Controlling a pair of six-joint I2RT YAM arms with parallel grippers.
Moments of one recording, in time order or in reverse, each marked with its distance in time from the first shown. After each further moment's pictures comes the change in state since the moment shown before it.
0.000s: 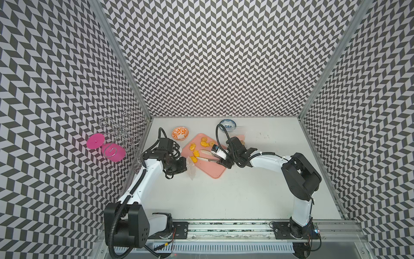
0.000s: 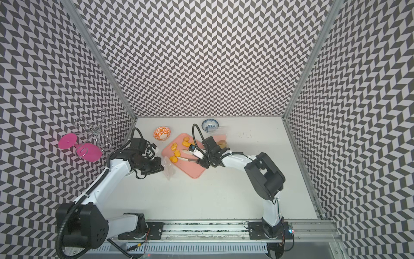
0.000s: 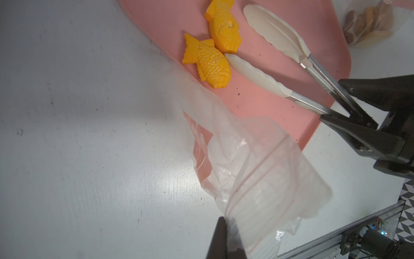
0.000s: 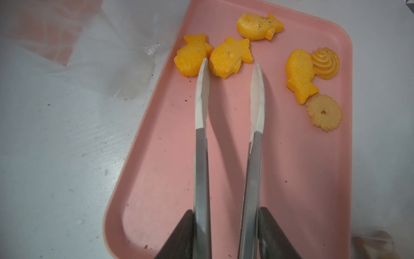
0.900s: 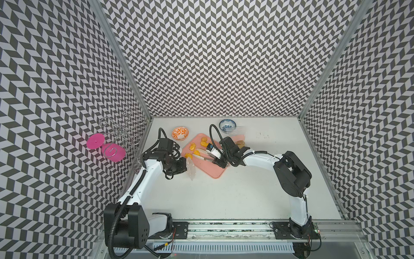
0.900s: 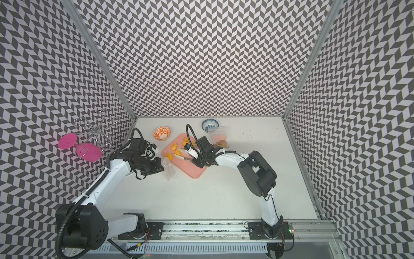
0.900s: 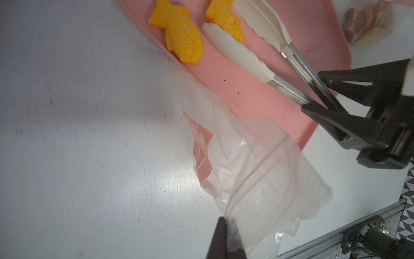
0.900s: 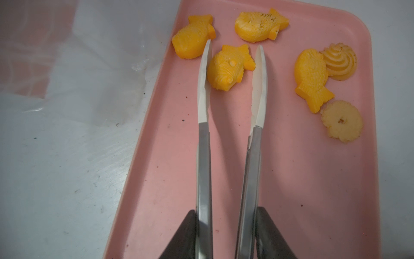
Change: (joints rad) left arm 0.000 -0.006 -0.007 0.000 0.000 0.006; right arm 0.042 0.098 0.122 -0.058 0.068 0.108
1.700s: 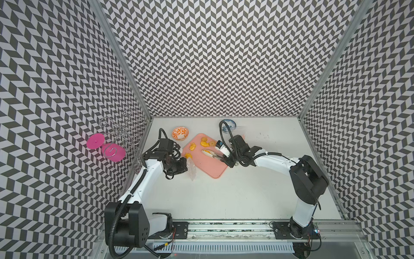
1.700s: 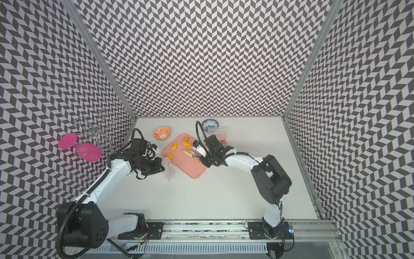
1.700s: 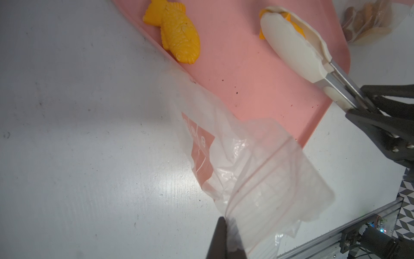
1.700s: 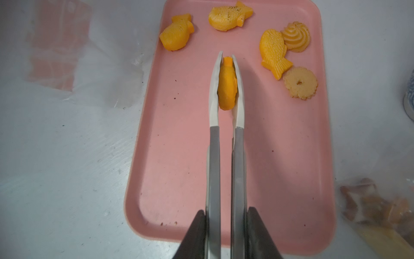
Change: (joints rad) left arm 0.000 0.021 -0.010 0.025 0.021 0.000; right arm -0.077 -0.219 -0.173 -0.032 -0.048 0.078
